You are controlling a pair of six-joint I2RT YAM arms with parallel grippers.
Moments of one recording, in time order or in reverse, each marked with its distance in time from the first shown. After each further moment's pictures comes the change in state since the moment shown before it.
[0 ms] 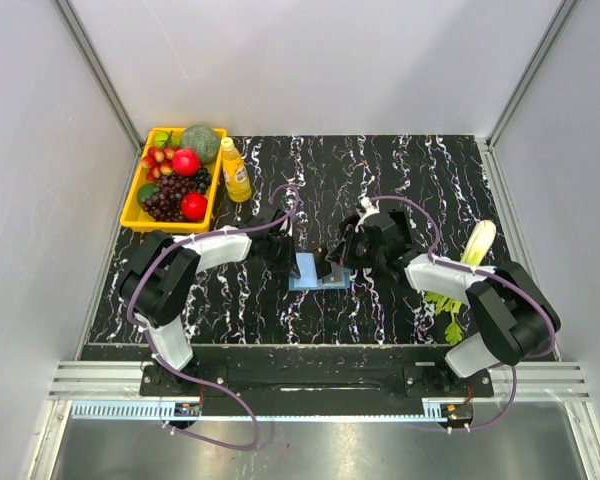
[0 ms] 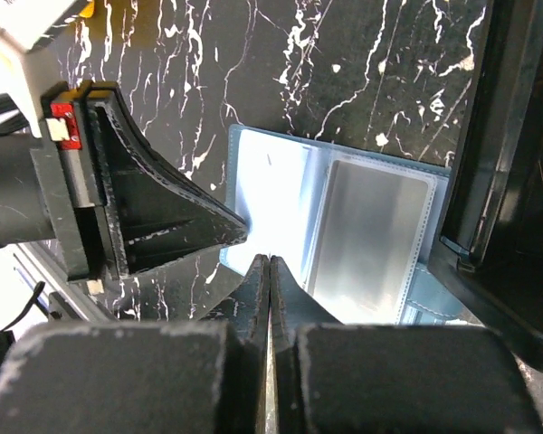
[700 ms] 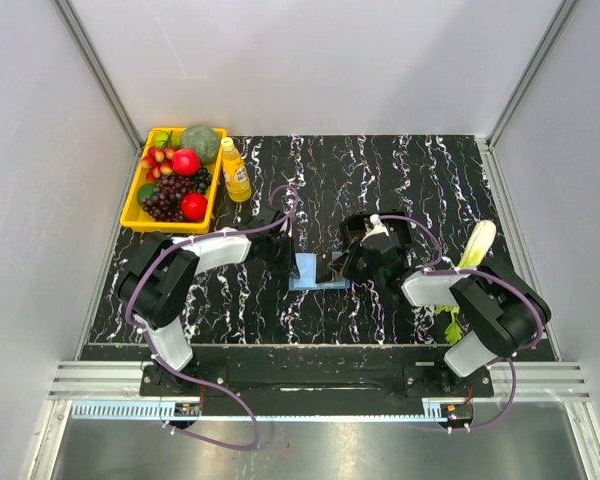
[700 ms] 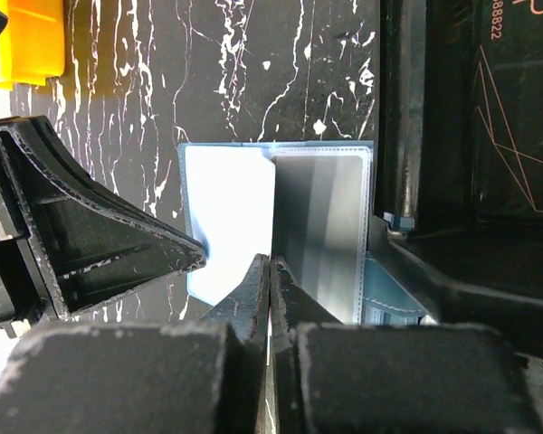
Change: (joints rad) left arm -0.007 -0.013 -0.017 0.013 -0.018 -0.013; right arm 0.056 0.055 -0.188 0.293 0.187 0.152
